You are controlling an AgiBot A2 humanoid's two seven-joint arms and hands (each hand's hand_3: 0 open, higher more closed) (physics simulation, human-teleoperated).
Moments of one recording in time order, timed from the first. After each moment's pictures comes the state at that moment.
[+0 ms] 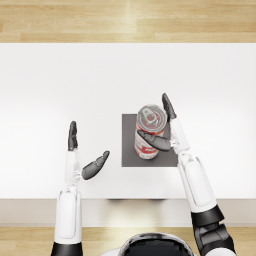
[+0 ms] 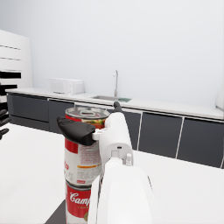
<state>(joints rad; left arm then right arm) 0.17 1.40 0.01 -1.74 1.38 0.00 0.00 0.63 -1.52 0.33 1.44 1.38 0.00 -0.35</state>
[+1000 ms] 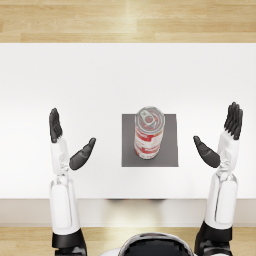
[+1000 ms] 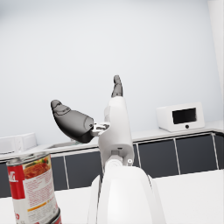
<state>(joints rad) 0.35 1.45 -0.10 -1.77 1.38 0.00 0.00 0.46 -1.52 -0.08 1.80 1.38 0.00 -0.01</state>
